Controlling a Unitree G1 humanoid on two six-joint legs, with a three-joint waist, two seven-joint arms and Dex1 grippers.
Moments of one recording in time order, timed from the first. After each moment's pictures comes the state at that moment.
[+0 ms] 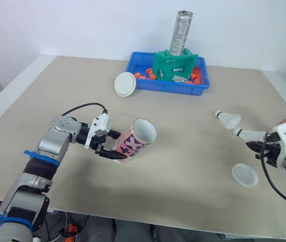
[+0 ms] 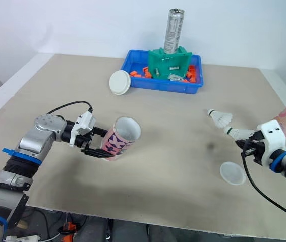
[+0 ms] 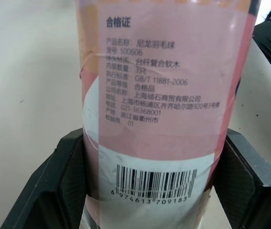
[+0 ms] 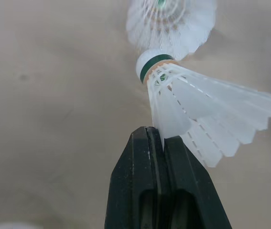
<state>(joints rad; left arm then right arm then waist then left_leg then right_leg) -0.70 0.57 -0.22 0.34 -0.28 0.17 -1.53 -0.11 -0.94 -0.44 0.05 0.33 0.59 0.81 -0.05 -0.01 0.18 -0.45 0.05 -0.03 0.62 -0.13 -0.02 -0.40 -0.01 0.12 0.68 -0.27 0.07</state>
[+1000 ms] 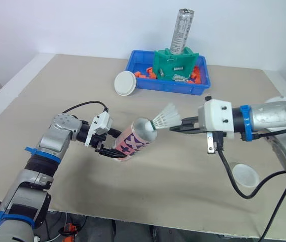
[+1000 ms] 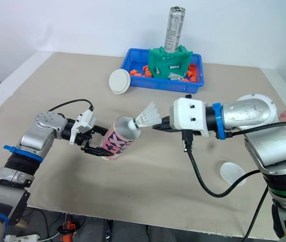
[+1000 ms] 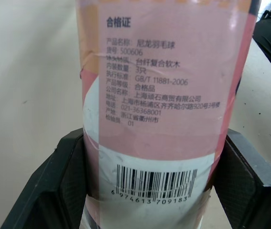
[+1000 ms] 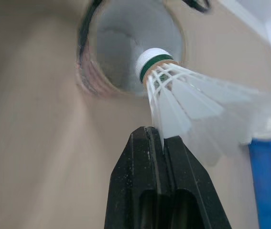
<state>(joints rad) -0.74 0.56 -0.22 0.38 -0.27 0.16 -1.56 -0.67 -0.98 0.15 -0.41 0.33 0.34 1.20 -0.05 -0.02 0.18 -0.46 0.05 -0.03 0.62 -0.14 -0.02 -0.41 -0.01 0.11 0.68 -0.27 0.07</state>
